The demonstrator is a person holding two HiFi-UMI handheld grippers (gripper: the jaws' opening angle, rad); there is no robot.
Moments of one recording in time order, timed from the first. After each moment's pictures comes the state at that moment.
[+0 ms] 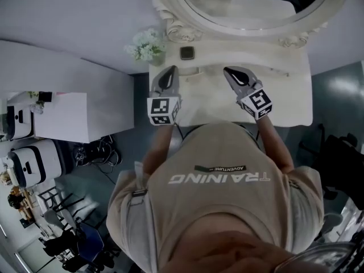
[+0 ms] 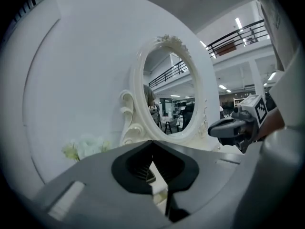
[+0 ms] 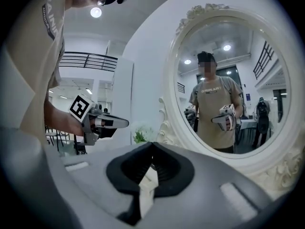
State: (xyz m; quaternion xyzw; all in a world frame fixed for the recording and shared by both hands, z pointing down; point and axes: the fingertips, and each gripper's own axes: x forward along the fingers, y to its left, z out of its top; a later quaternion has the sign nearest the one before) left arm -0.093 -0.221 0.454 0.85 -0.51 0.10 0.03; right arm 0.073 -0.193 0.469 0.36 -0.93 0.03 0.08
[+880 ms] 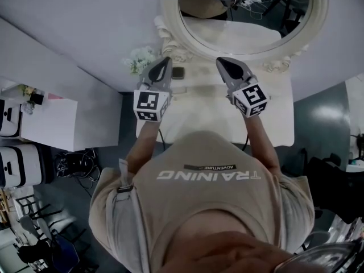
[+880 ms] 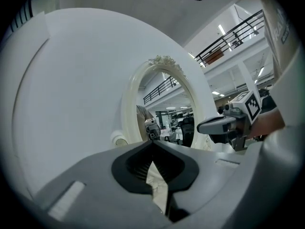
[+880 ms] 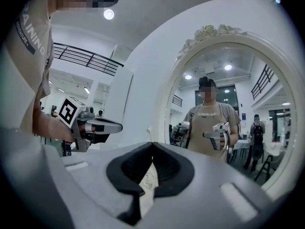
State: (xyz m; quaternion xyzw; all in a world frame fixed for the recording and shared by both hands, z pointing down) left arm -0.065 -0.245 0.329 0.87 -0.49 0.05 -0.06; right arm 0.084 -0.237 0.338 0.39 -0.92 -0.05 0.05
